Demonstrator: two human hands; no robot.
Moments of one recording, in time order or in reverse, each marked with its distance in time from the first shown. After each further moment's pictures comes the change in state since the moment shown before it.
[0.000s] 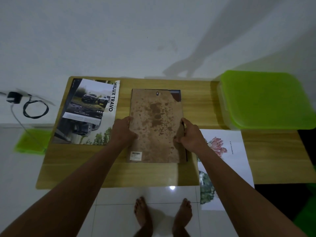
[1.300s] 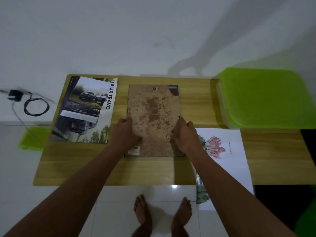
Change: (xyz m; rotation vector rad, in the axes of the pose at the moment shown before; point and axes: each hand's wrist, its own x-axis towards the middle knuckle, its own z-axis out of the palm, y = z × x) left_hand -0.019 0.012 0.015 0.297 -0.042 0.075; right_hand -0.014 -0.005 0.007 -0.146 0.075 -0.054
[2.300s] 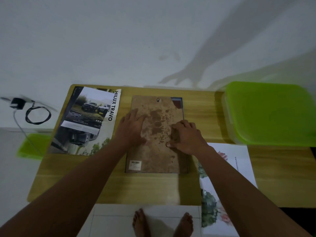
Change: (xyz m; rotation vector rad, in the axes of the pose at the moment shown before) left_hand 0.055 0.012 -0.020 0.336 0.027 0.268; right_hand 0.041 -0.019 -0.029 -0.319 -0.136 -0.255
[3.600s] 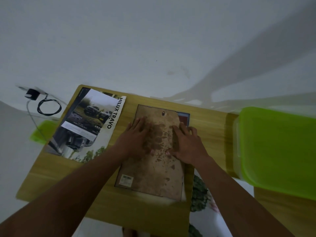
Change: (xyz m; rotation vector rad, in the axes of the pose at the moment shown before) left_hand 0.041 0.001 0.017 0.063 -0.184 0.014; right_hand 0.063 0.020 -0.028 -0.149 -0.068 -0.157
